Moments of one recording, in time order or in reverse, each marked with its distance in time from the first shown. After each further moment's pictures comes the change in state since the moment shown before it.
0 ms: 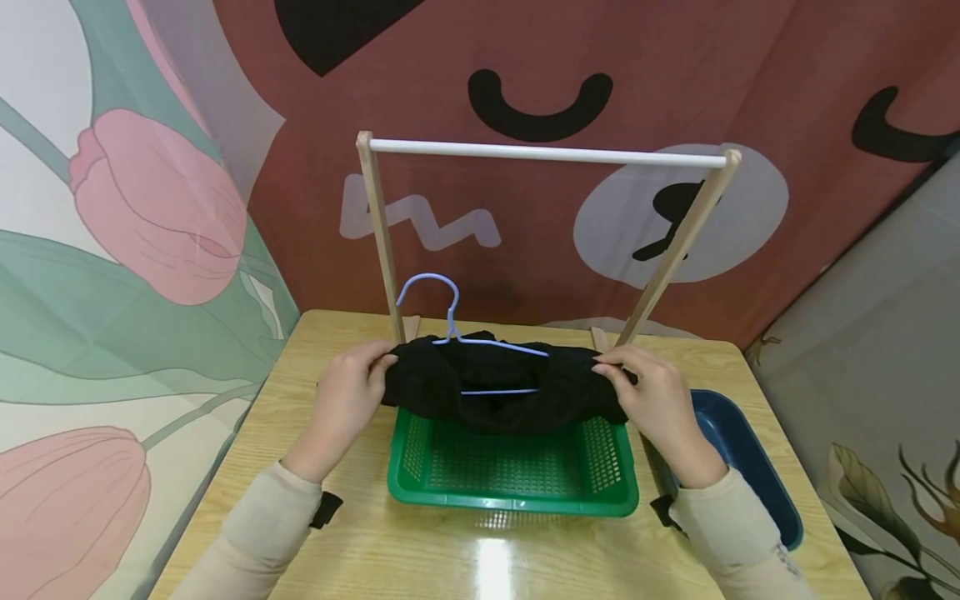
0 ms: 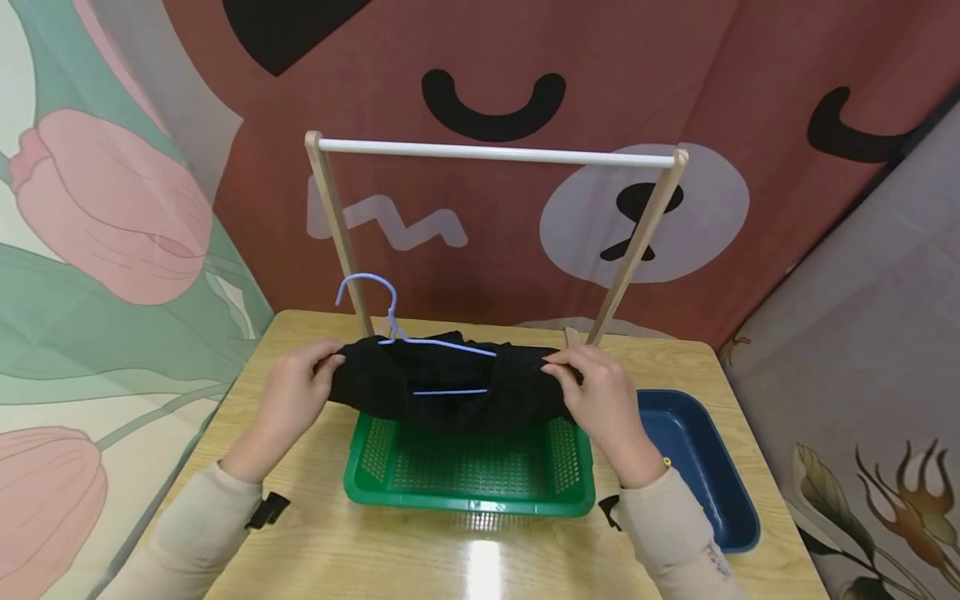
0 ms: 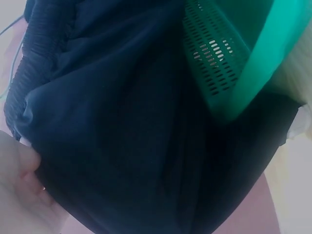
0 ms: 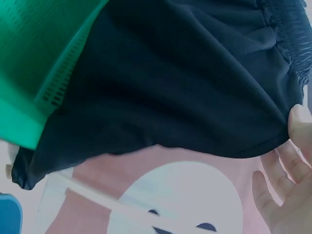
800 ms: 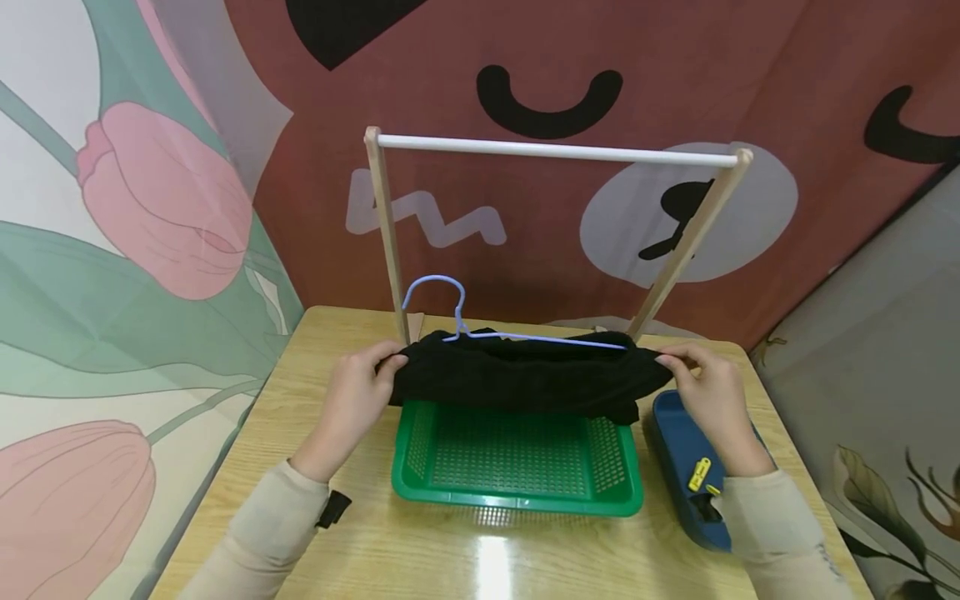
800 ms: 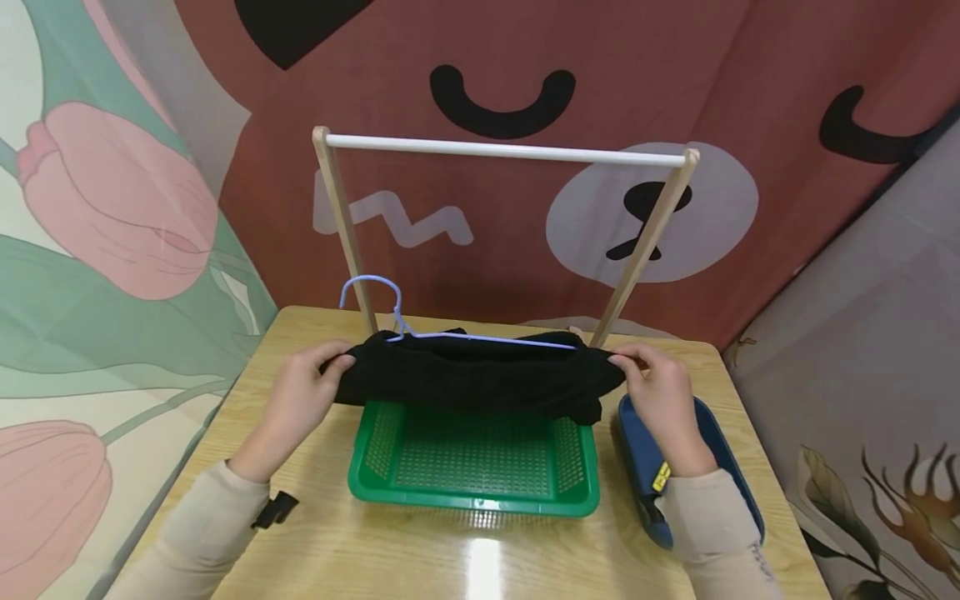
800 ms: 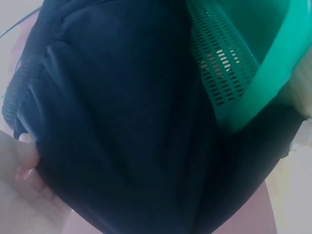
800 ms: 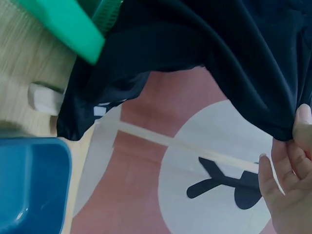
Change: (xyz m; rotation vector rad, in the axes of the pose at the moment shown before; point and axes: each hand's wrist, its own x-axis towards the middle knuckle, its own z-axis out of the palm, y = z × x) left_hand -0.002 0.001 0.002 -0.112 -0.008 -0.063; right_hand -0.013 0.060 -0.021 -0.012 0.058 0.217
